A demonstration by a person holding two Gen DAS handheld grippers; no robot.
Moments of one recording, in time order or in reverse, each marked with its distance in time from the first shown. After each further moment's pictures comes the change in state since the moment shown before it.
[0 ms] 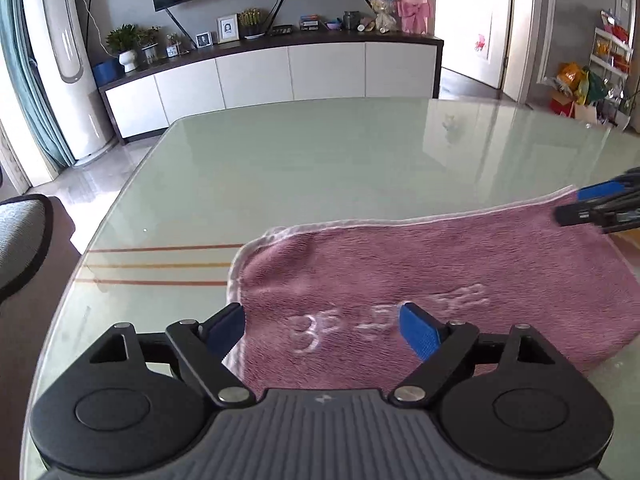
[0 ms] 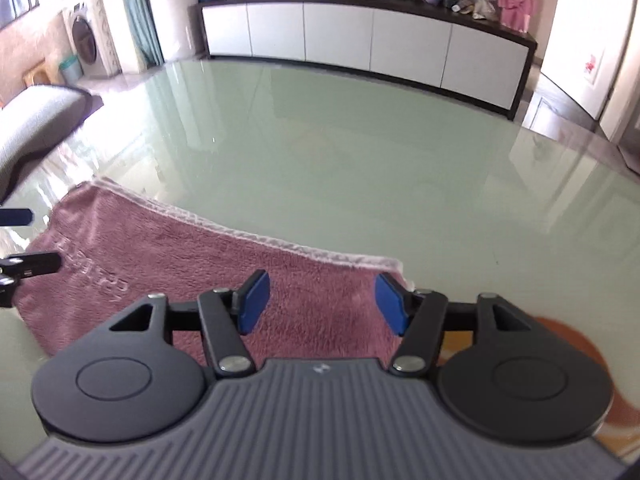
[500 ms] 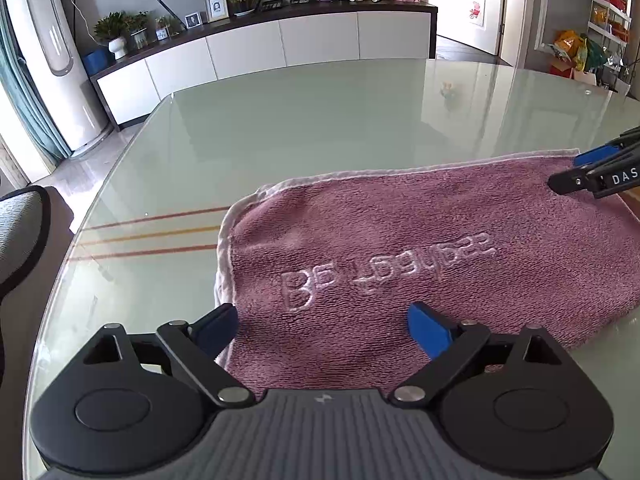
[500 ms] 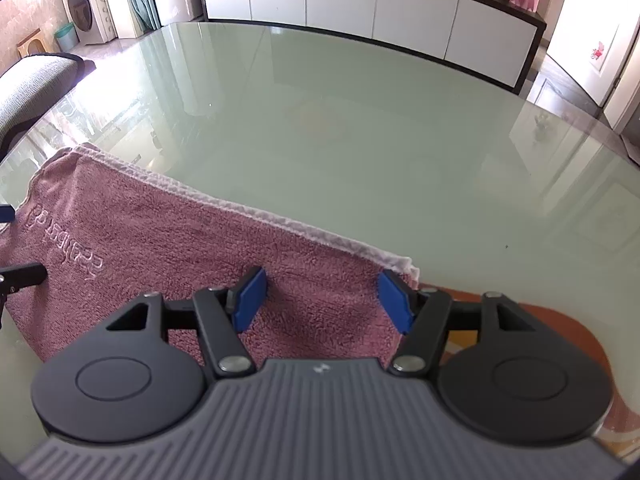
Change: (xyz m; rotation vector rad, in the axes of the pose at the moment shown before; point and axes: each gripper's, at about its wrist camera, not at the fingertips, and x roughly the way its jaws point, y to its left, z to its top) left arm 0.014 0.001 -0.011 0.037 0.083 0.016; right arm 0.011 -0.005 -0.007 -0.002 0.074 0.005
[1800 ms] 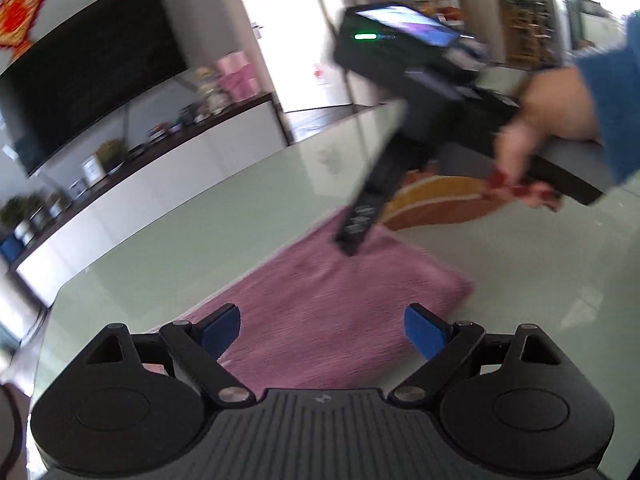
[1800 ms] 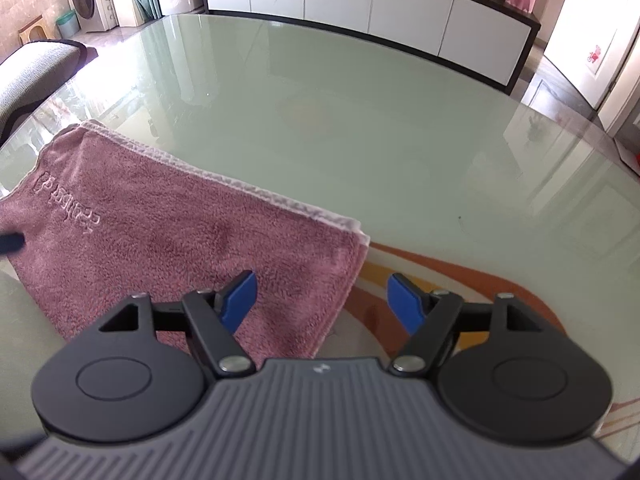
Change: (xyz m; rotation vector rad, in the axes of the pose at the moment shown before) left arm -0.063 -0.180 -0.024 0.488 -0.312 -0.181; right arm -0.031 -0.026 -0.018 -0.039 0.033 -0.016
